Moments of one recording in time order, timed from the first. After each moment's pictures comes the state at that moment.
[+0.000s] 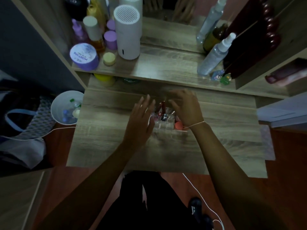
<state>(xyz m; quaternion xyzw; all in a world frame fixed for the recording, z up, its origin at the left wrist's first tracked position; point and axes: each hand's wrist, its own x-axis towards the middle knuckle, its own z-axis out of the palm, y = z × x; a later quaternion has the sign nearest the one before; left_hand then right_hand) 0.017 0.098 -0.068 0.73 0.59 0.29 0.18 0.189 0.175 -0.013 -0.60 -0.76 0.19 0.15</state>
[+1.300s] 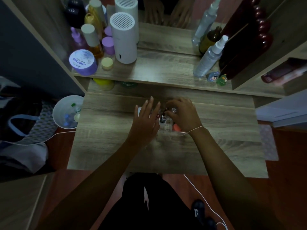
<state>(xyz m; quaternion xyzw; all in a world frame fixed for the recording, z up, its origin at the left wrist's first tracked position) 0.033 0.110 -0.073 0.77 0.60 0.18 0.14 0.199 0.166 -0.023 -0.59 -0.77 0.21 0.08</state>
